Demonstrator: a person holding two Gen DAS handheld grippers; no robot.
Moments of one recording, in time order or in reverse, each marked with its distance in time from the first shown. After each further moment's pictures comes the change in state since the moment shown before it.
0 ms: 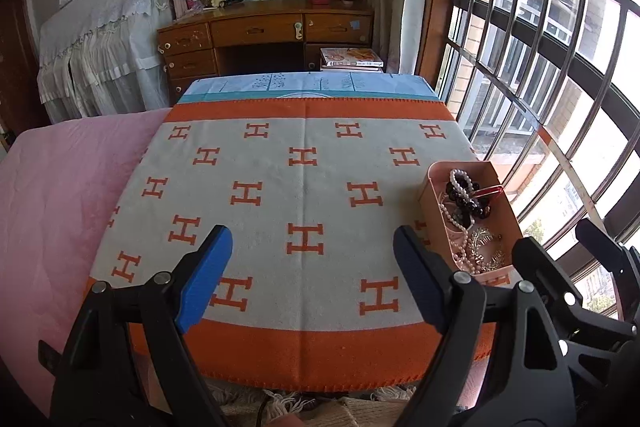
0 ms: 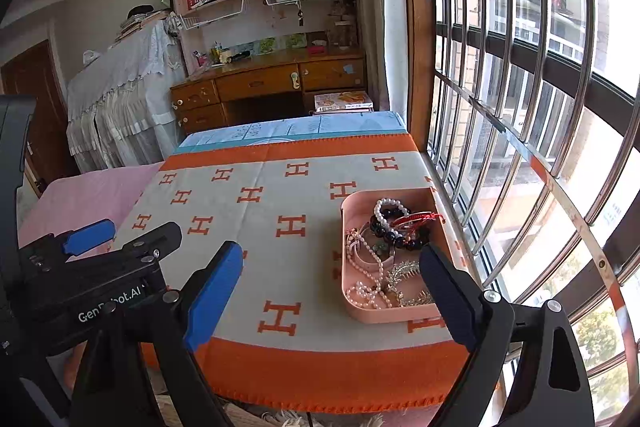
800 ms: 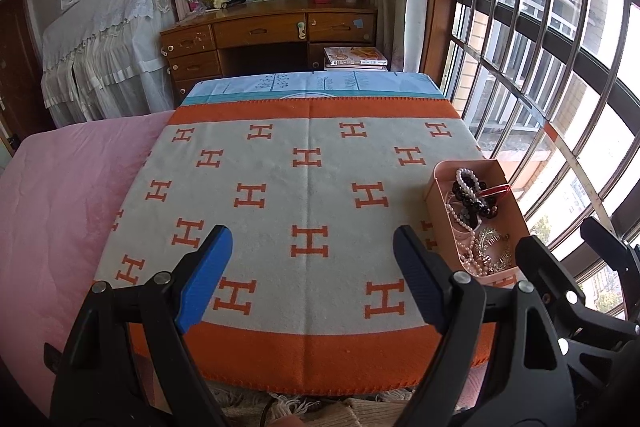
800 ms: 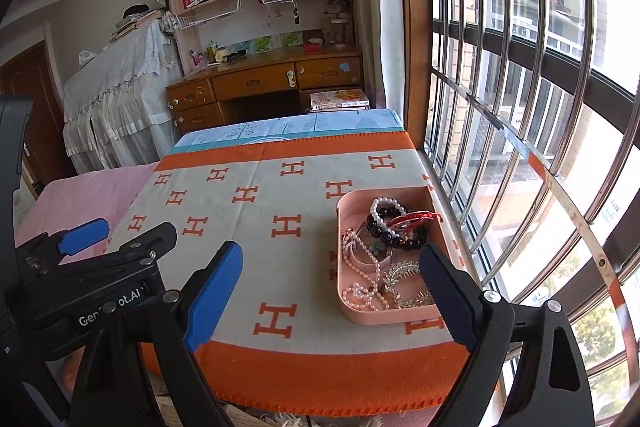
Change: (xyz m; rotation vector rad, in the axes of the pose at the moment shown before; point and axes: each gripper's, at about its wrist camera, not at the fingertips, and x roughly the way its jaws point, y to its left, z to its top) left arm 0.006 0.003 0.002 0.008 0.004 0.011; right arm 0.011 -0.006 0.010 0.009 0.011 -0.006
